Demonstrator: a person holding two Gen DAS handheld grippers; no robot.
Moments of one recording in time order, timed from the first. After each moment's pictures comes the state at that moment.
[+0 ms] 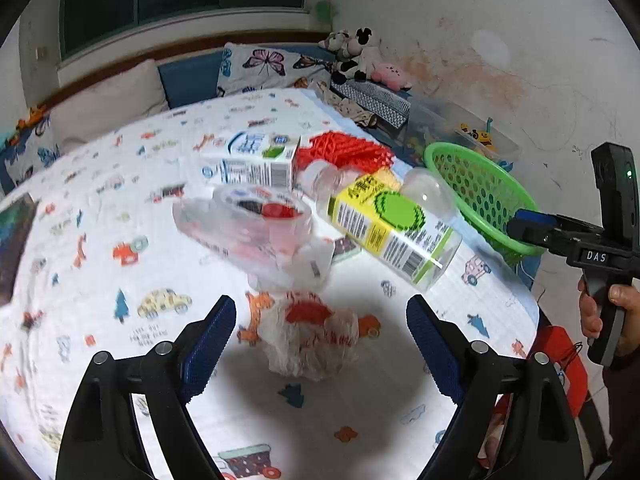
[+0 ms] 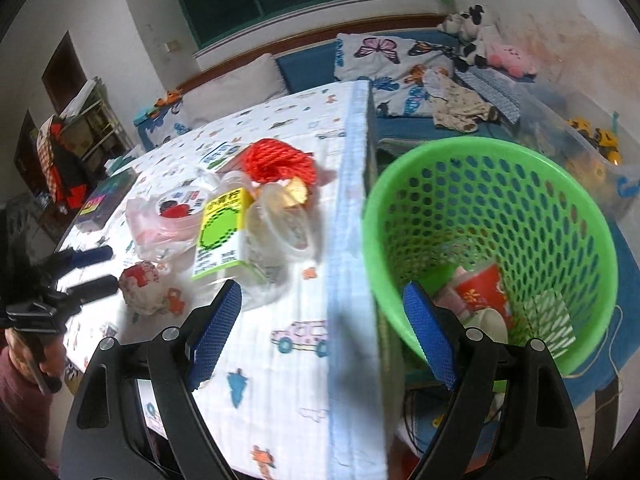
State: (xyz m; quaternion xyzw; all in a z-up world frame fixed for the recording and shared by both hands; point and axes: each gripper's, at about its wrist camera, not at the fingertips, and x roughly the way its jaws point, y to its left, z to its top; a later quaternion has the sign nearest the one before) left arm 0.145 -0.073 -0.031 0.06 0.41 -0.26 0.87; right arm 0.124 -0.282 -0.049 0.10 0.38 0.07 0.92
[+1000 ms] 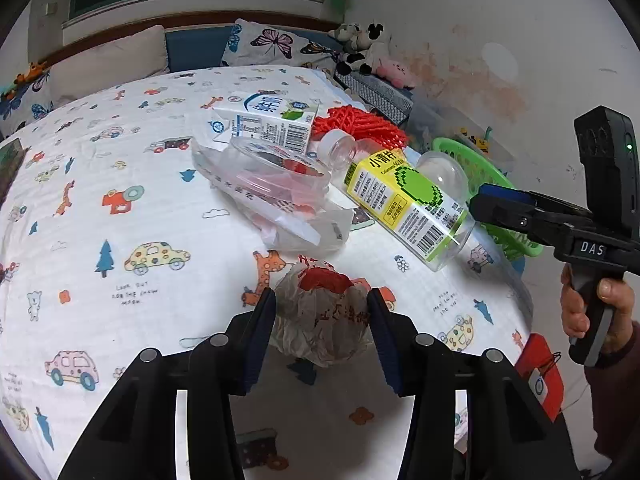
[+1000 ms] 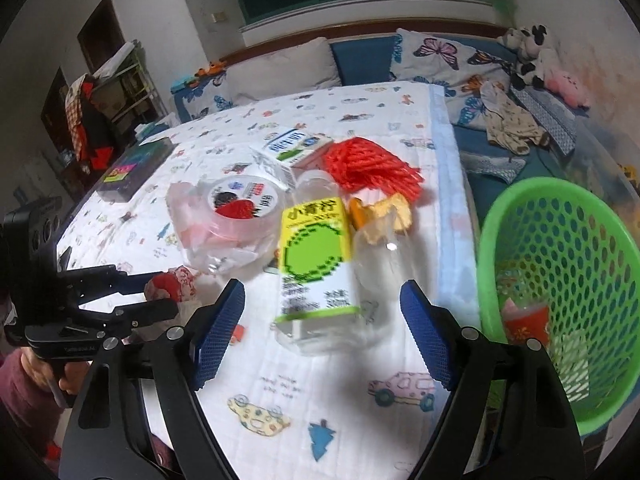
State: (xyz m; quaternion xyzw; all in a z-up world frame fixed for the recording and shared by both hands) left arm 0.148 -0.045 -0.056 0.00 0.43 -0.27 0.86; right arm 0.167 -0.207 -0.042 0.05 0.39 0.14 0.91
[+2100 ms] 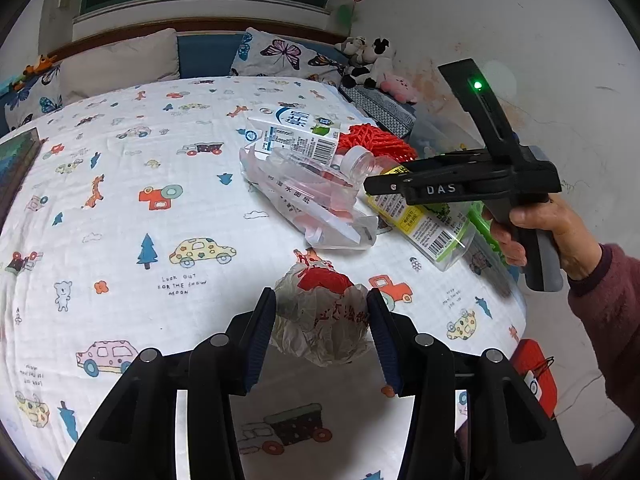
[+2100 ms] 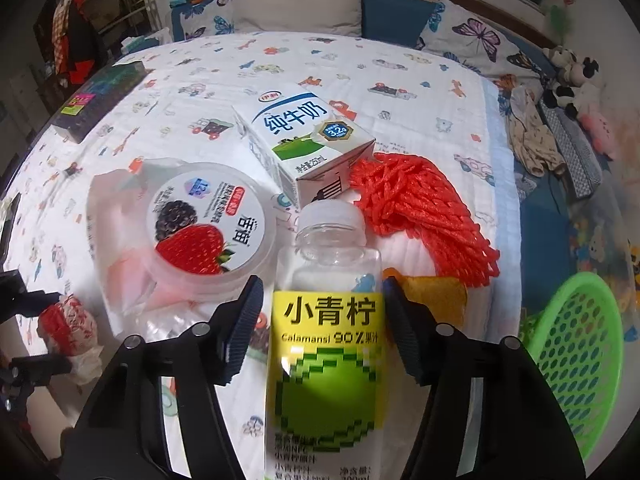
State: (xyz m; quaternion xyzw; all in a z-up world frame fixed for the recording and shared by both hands) left arm 0.144 -0.006 -0.048 -0.03 0.42 -0.28 0.86; right arm 0.284 -0.146 -0.072 -0.09 0.49 0.13 0.86
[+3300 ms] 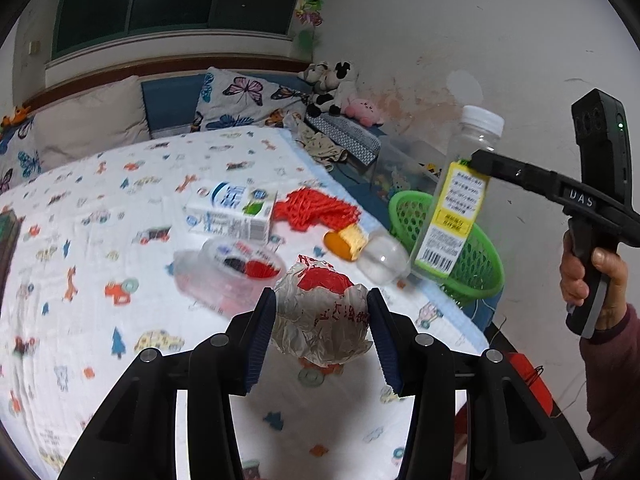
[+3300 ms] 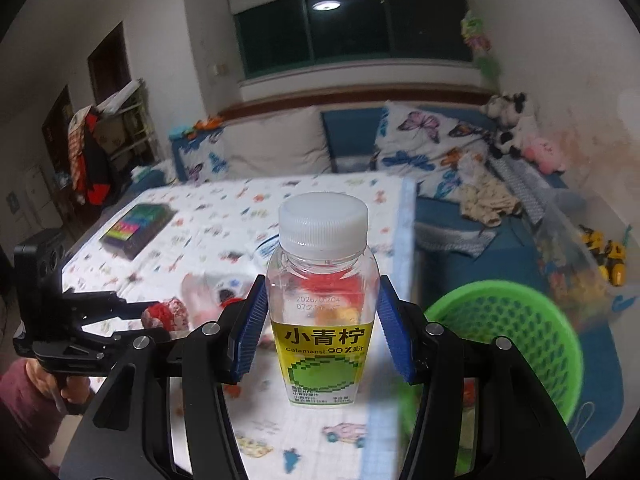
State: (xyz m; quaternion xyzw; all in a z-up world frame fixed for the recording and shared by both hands) left arm 0.151 -0.067 0.020 0.00 0.37 -0.32 0.87; right arm 0.153 -0.250 0.067 0.03 0.29 0.10 0.95
